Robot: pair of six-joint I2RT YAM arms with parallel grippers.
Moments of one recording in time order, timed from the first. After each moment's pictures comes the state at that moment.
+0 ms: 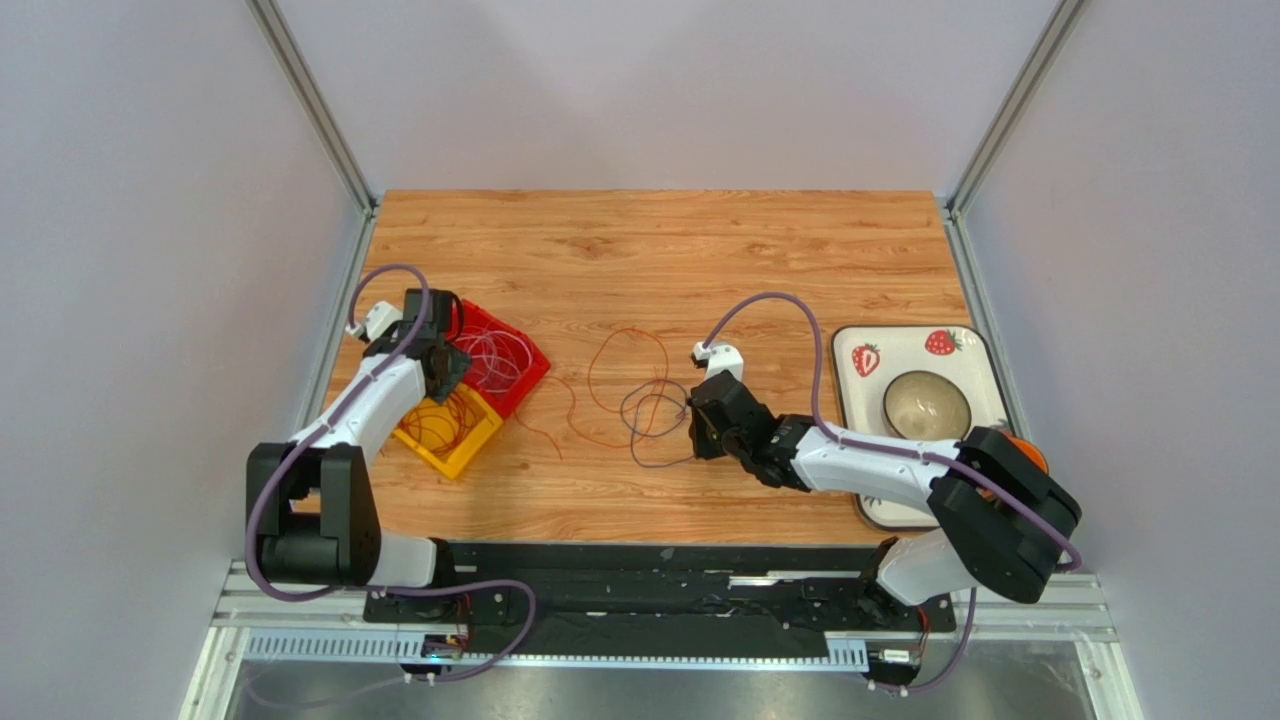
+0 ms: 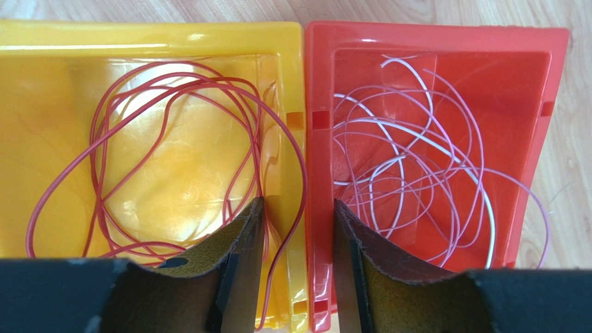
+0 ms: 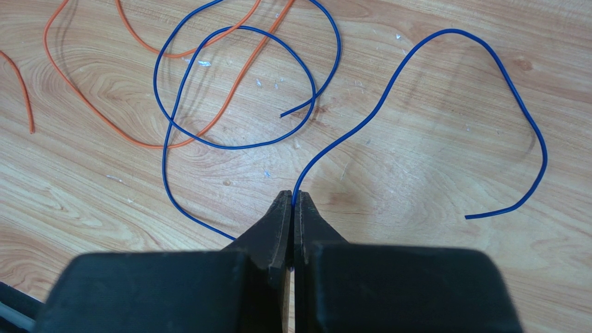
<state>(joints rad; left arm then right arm) -0.05 1.38 0.84 -0.48 -0.34 -0.98 0.88 1.42 0.65 0.00 0.26 0.53</state>
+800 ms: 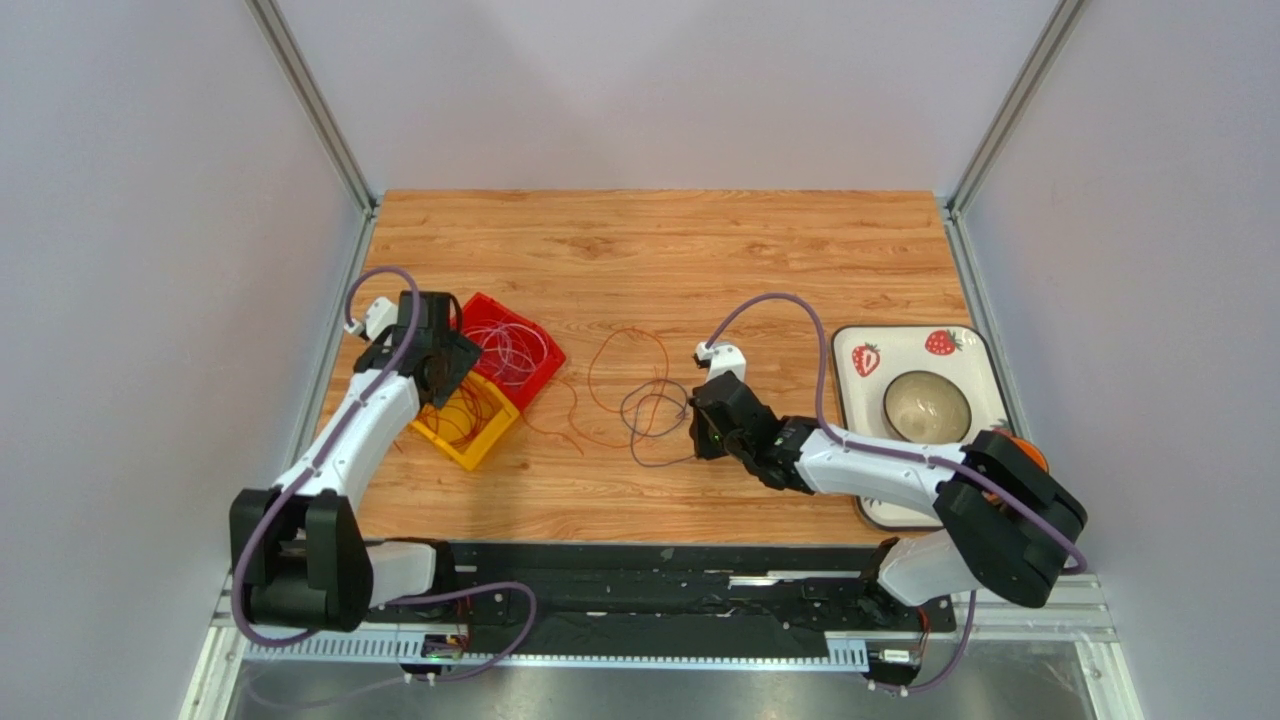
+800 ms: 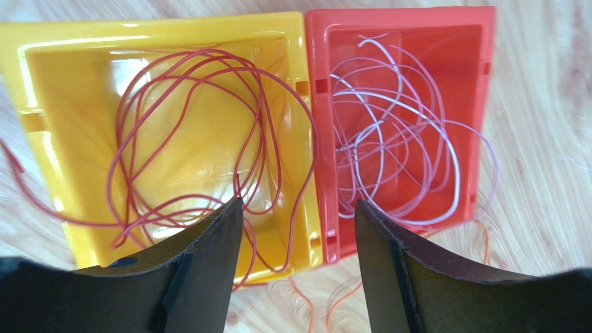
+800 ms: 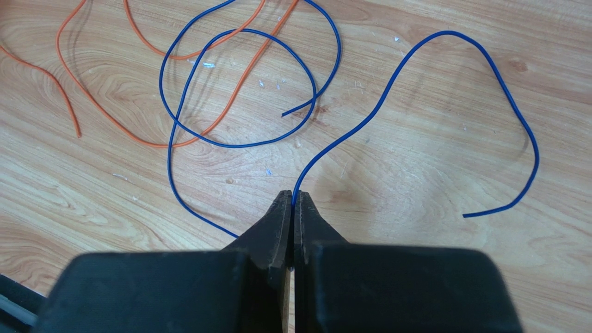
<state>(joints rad) -0.08 1.25 0.84 -0.53 -0.28 -1.00 0.88 1.40 0.64 0.01 0.26 0.53</state>
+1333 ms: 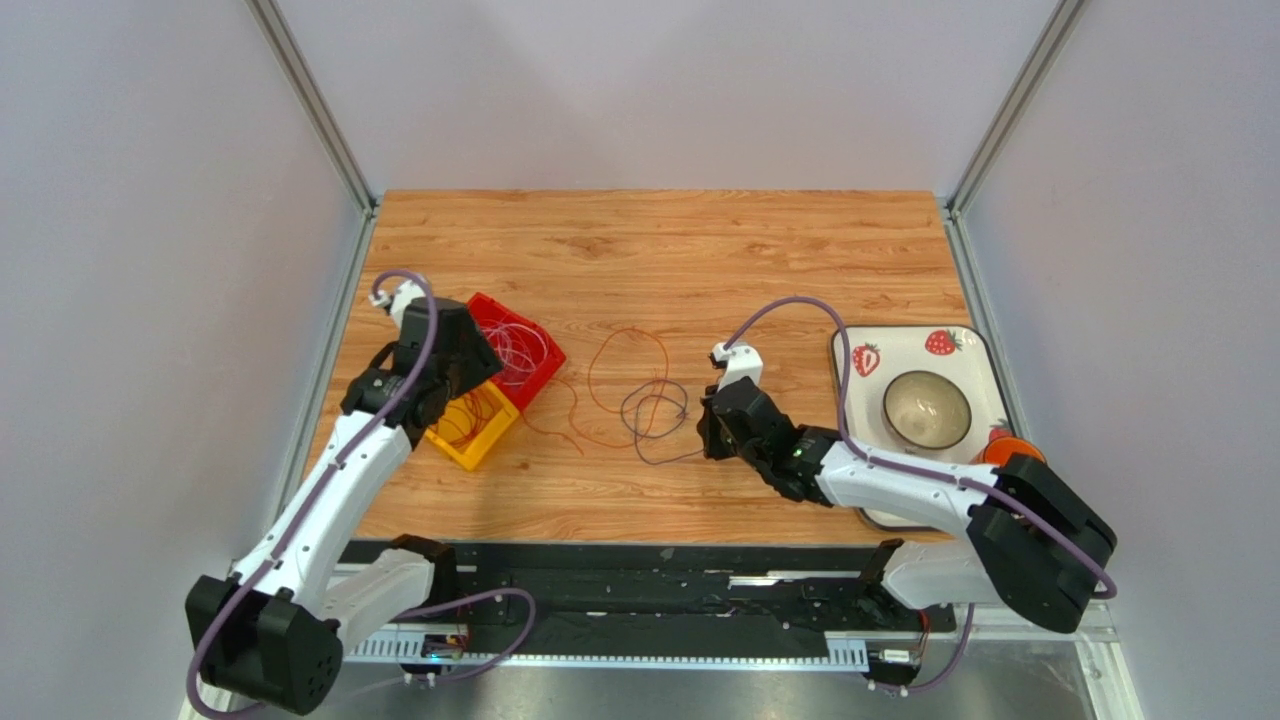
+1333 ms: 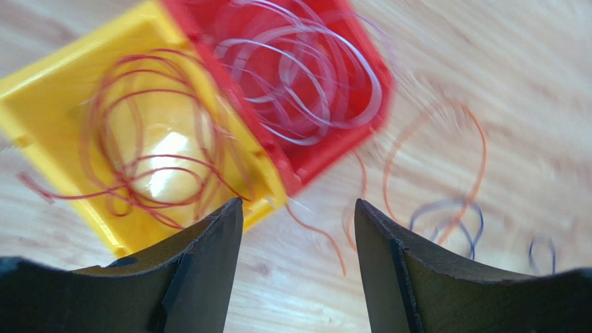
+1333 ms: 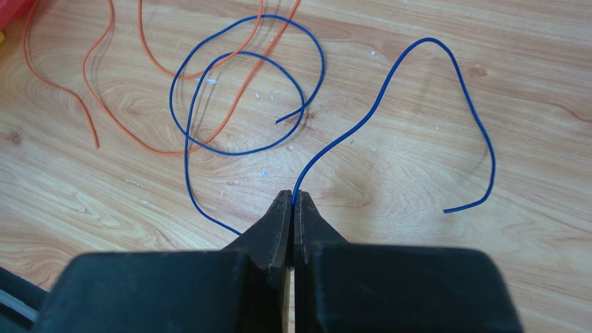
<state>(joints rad) -0.25 1.00 0.86 -0.61 -0.29 -0.70 0.88 1.29 0.57 0.05 0.29 0.54</state>
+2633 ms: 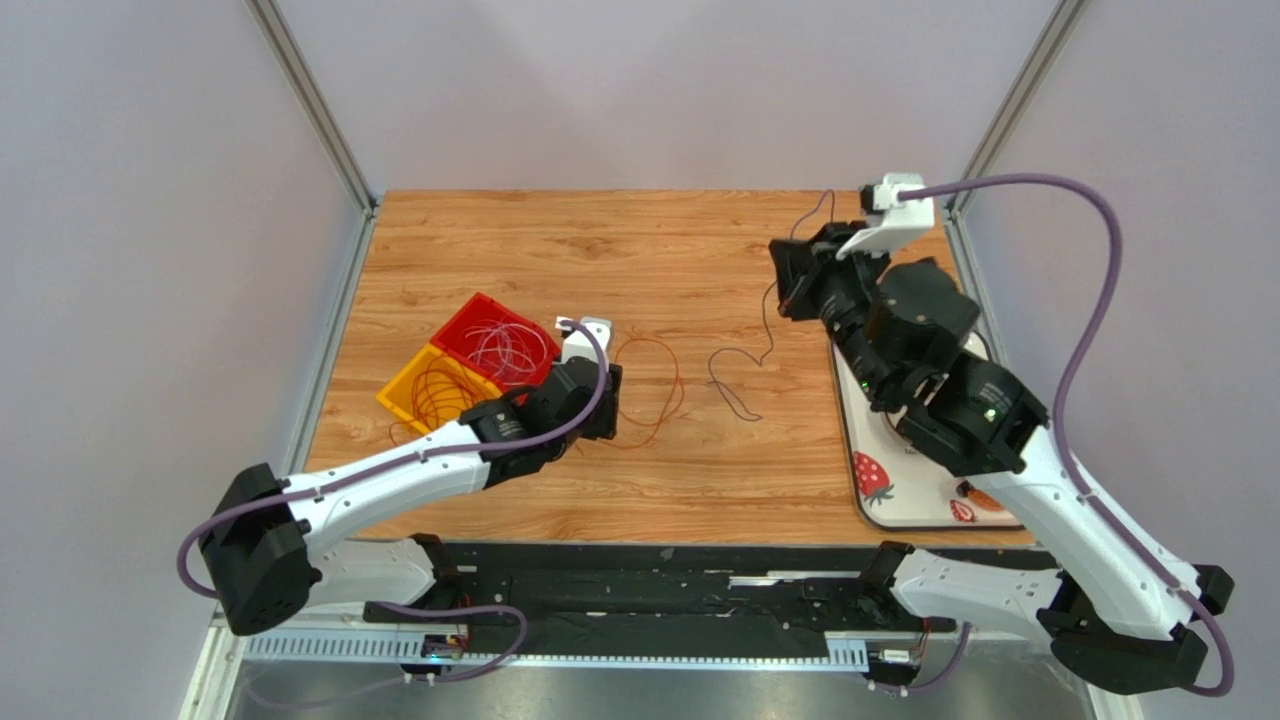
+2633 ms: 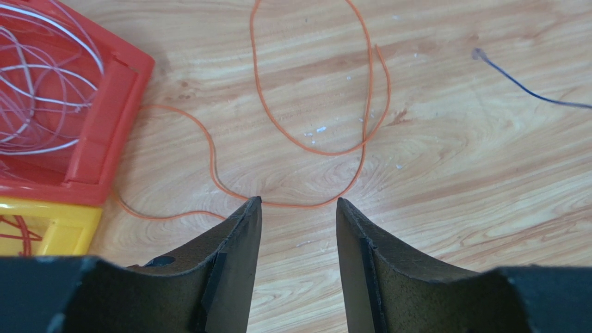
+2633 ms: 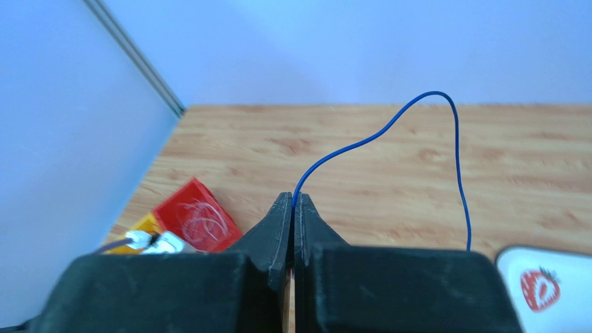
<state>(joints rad) -0.93 1.21 0.78 -0.29 -0.44 -0.49 0.87 1.00 1.38 -0.44 0.58 0.32</state>
